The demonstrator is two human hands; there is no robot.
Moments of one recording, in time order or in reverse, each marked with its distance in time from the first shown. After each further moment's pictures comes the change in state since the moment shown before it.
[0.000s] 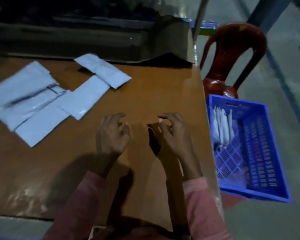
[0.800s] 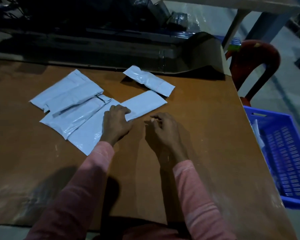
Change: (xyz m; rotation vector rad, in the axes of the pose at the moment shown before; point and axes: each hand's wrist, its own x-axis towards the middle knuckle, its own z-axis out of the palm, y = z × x) left_hand 0.101 -0.205 -0.057 0.233 -0.190 -0.027; right_hand 0.060 -0.099 0.201 -0.076 -0.037 0.027
